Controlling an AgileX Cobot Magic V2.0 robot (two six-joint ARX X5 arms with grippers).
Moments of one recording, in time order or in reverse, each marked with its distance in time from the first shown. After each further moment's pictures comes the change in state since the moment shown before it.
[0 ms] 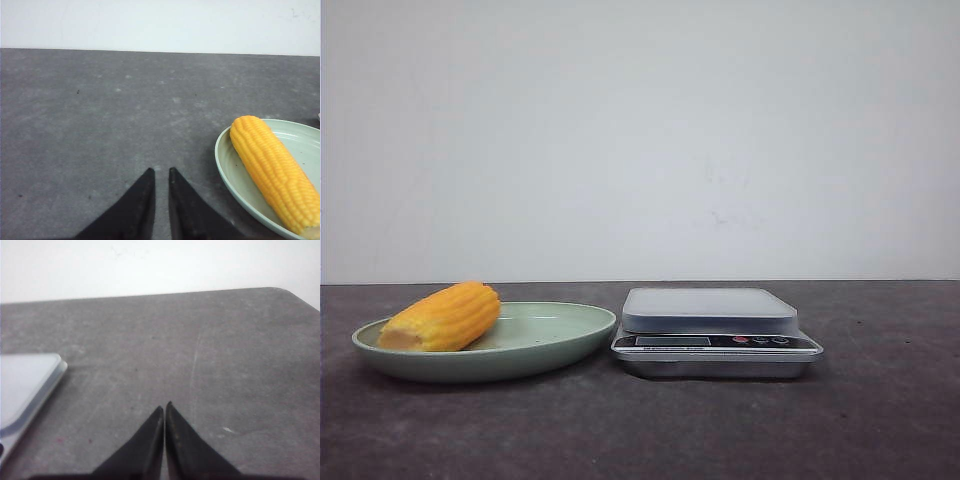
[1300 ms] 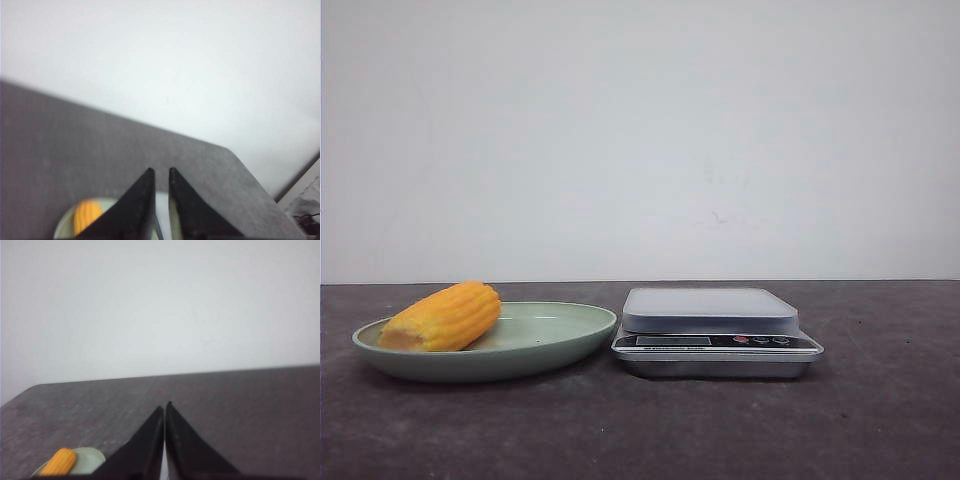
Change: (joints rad) left arm -0.003 0.311 0.802 -0.342 0.293 -0.414; right arm 0.000 0.201 0.866 -0.502 -0.253 0.098
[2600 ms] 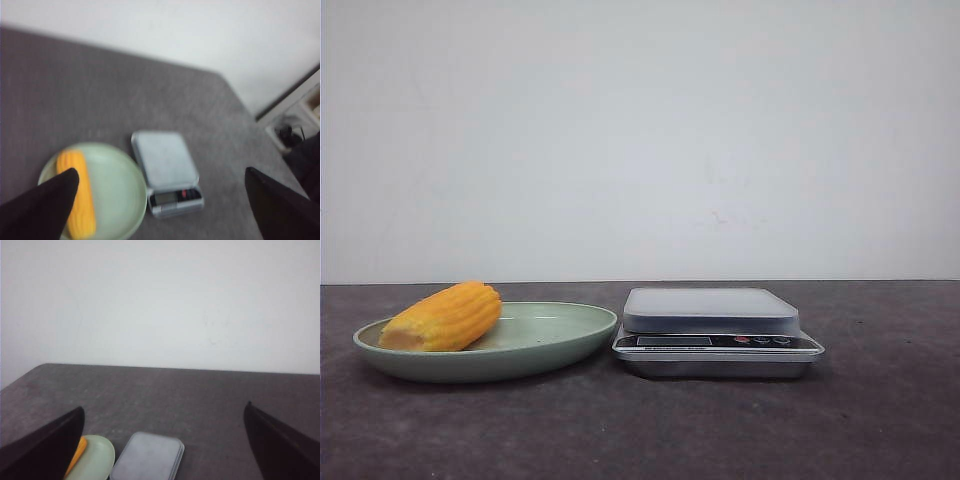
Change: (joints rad) left arm -0.095 0.449 0.338 -0.346 0.098 0.117; right arm 0.028 0.272 0.388 -0.235 -0.032 -0.088
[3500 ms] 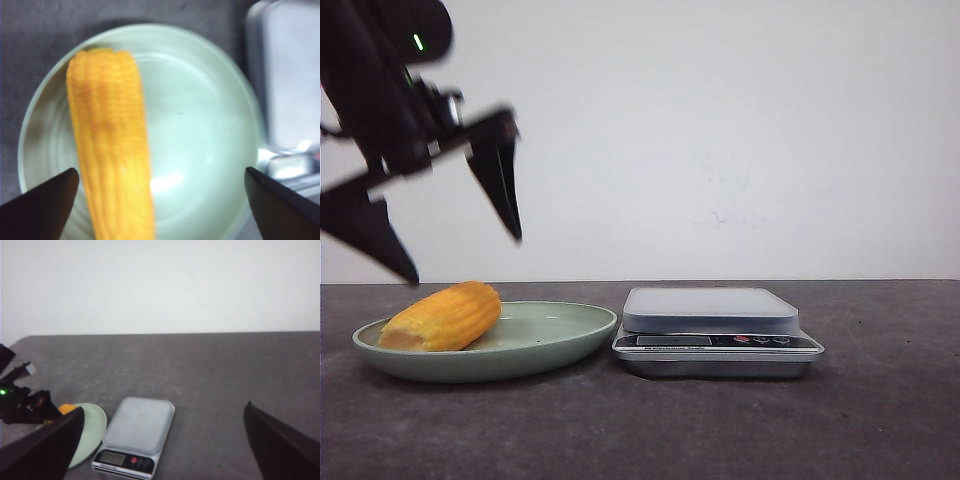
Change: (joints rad) left arm -0.269 0.877 0.000 0.193 -0.274 -0.021; right arm 0.005 0.000 0.000 -0.151 0.056 -0.011
